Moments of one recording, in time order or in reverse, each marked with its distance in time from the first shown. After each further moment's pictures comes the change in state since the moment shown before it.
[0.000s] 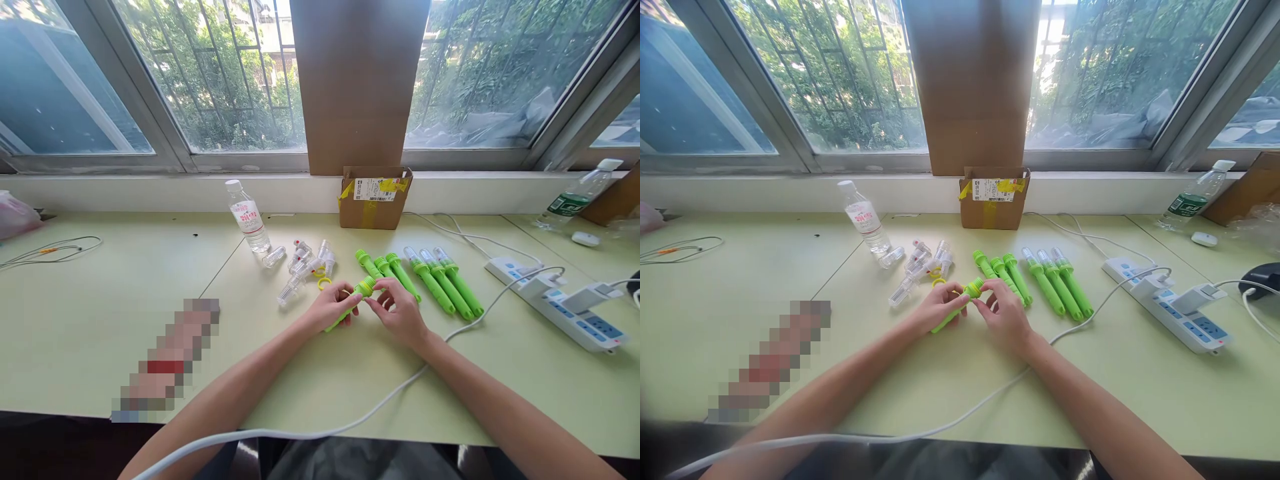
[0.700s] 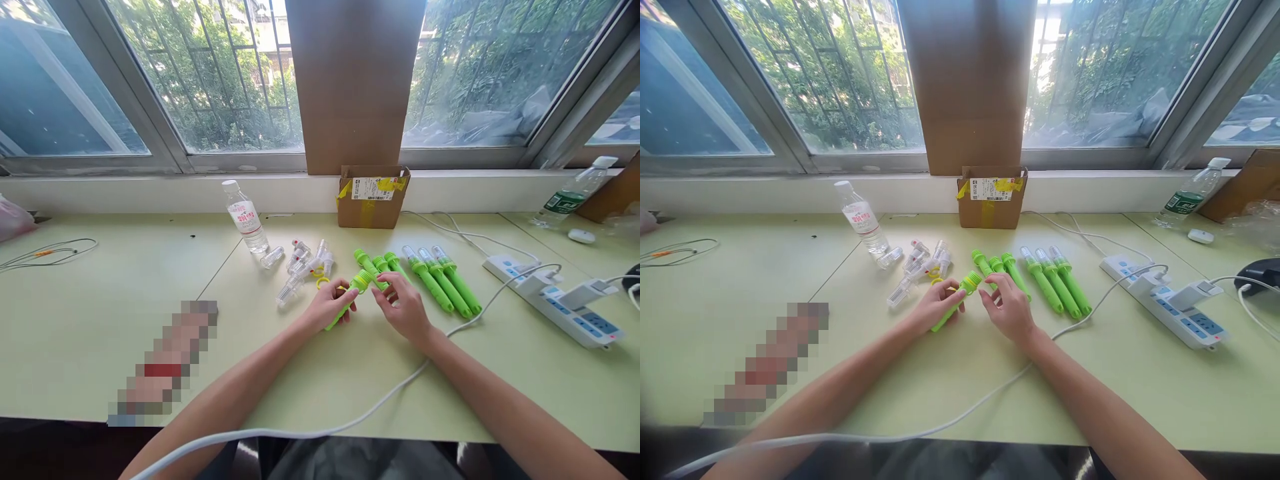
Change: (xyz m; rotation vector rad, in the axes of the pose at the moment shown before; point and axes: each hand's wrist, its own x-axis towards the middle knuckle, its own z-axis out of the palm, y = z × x) left_hand -0.002 0.009 0.002 -0.040 0.065 -0.019; right_hand 0.005 0.002 -0.009 -0.115 0.044 -0.006
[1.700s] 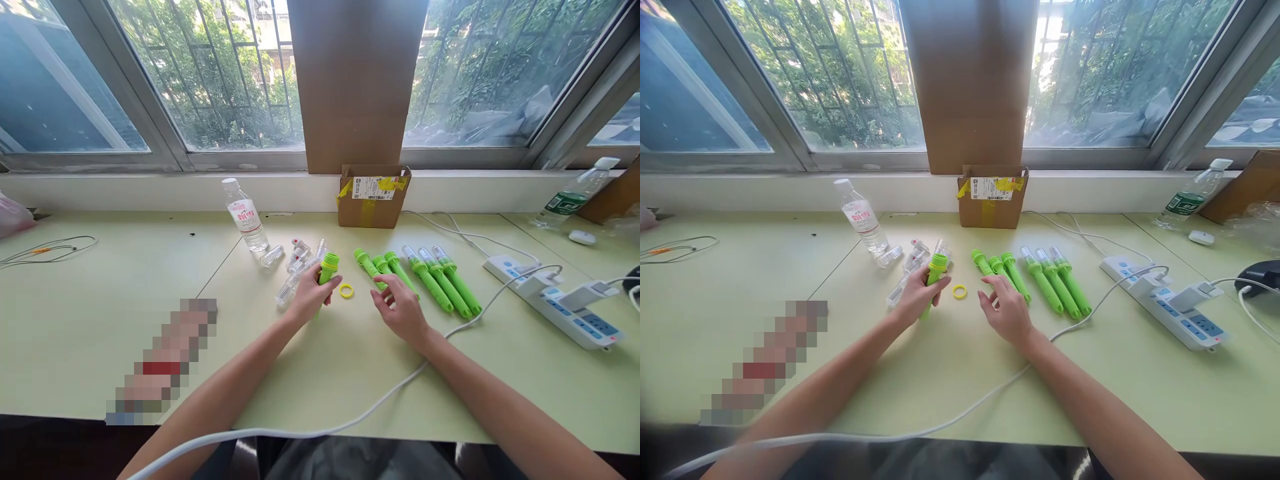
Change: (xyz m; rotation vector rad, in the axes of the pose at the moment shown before) left_hand 0.004 0.007 -0.022 0.108 0.322 0.190; right_hand -0.003 0.002 0.004 -0.043 -0.041 -0.021
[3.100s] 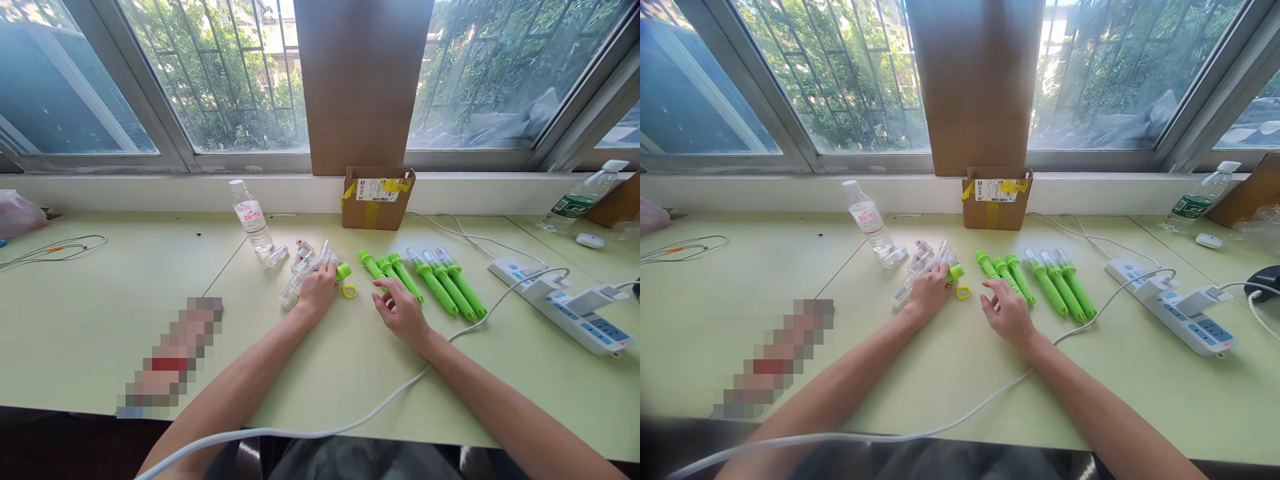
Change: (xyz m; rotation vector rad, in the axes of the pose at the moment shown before) left_hand 0.022 -0.022 0.006 1.378 -0.004 0.141; right_hand -0.002 0.002 0.005 -0.004 -0.060 0.017
